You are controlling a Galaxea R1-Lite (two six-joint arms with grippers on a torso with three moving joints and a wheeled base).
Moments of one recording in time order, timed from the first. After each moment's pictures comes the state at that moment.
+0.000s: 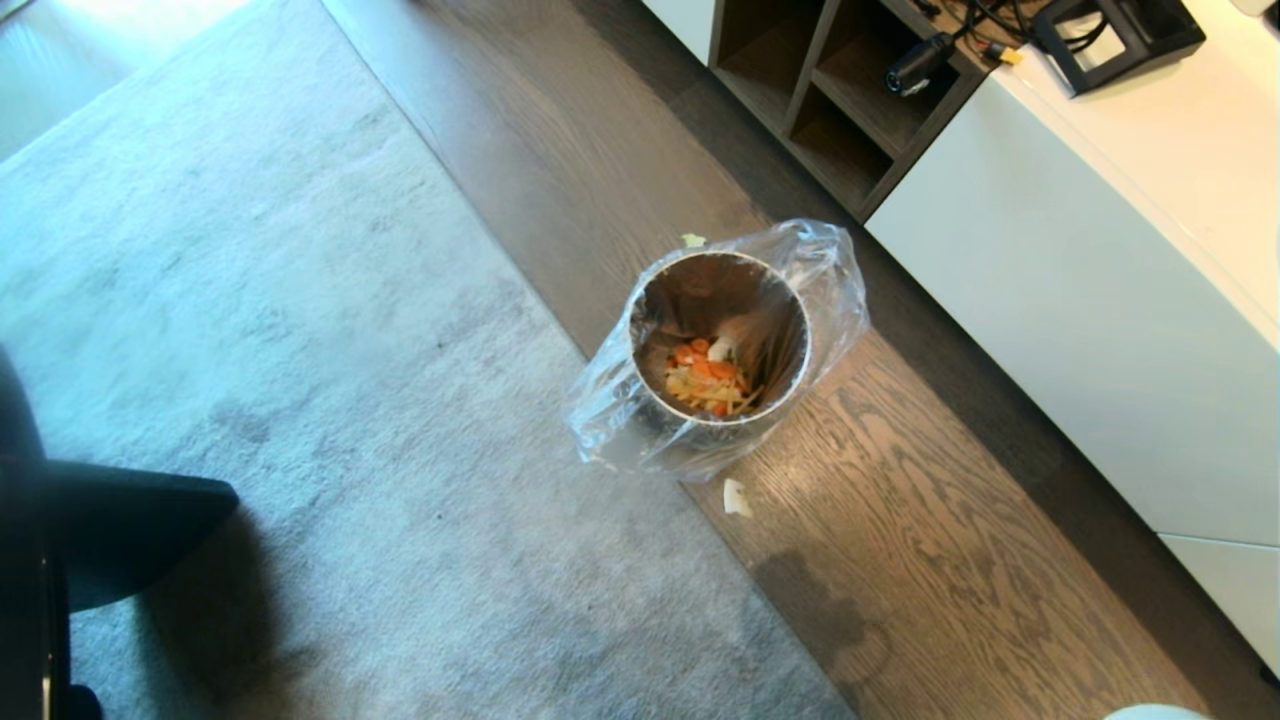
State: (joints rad) left arm 0.00 0.00 0.00 -0.01 0.01 -0.09; right arm -0.01 0.38 -0.01 -0.03 0.06 -0.24
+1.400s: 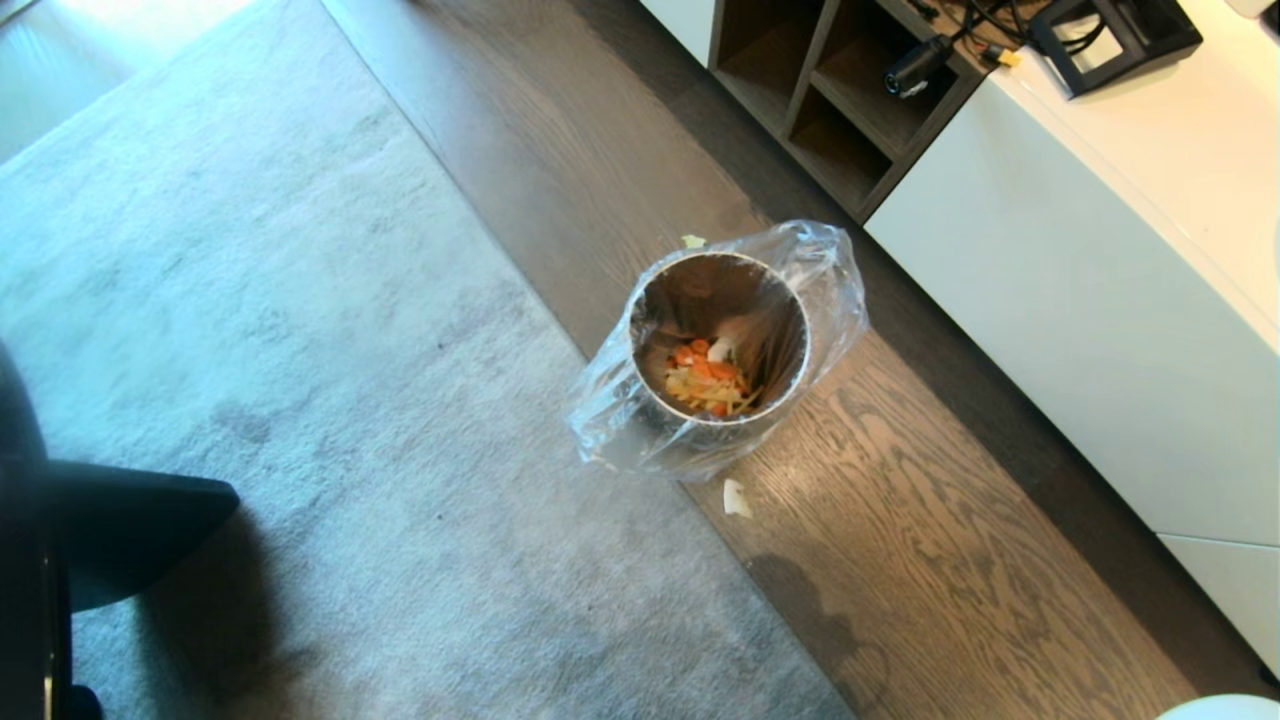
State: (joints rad) left arm 0.00 0.00 0.00 -0.01 0.01 -0.09; right arm 0.00 0.00 0.00 0.00 0.07 -0.09
